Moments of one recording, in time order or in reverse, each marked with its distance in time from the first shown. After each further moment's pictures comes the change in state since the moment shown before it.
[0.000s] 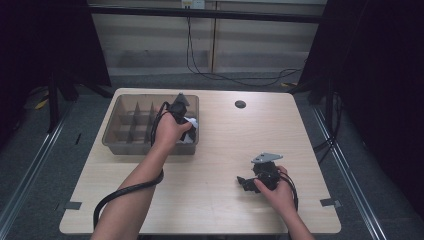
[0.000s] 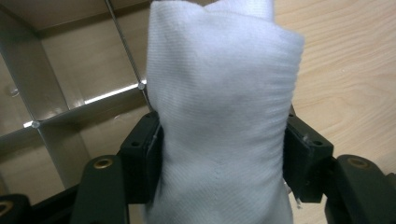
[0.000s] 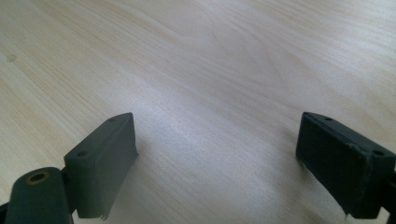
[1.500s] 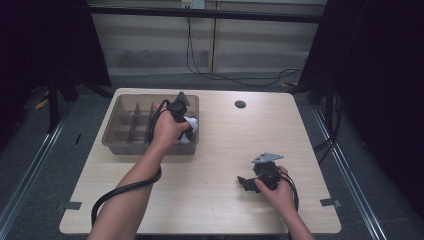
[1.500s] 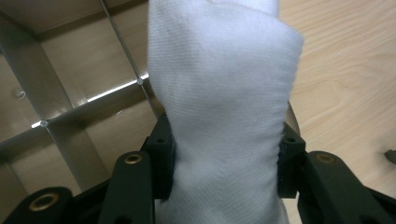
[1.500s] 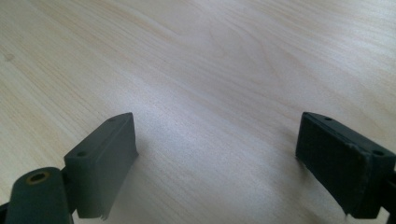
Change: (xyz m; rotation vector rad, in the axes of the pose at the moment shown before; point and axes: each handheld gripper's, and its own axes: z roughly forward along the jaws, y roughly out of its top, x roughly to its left) left arm 0.001 0.003 -0.006 0.045 -0.008 0.060; right arm -0.001 -0.001 0.000 -0.005 0.002 0.004
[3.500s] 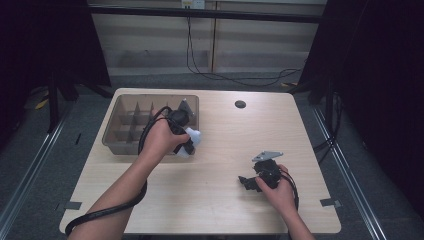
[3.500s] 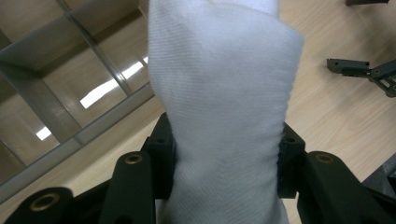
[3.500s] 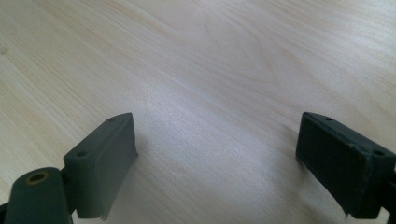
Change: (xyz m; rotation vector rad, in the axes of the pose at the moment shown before) left arm -0.035 -0.040 -0.045 0.075 -0.070 0.159; right arm -0.005 0.004 0.000 0.036 0.006 -0.013
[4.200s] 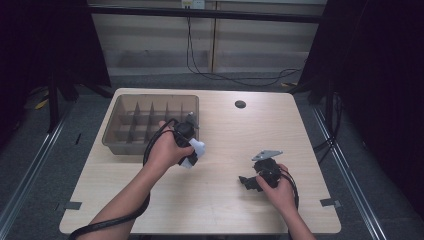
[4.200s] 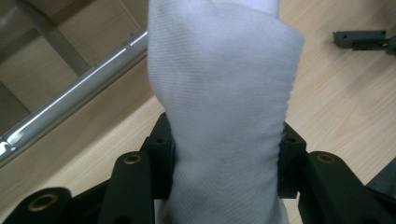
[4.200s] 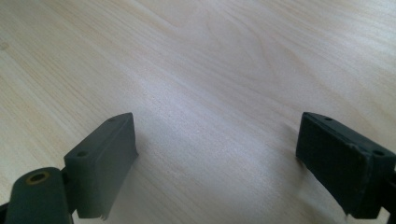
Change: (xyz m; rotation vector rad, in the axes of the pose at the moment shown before) left arm -0.013 -0.014 0.025 0.023 -0.003 0.045; right arm -0.002 0.002 0.000 0.018 0.012 -0.017
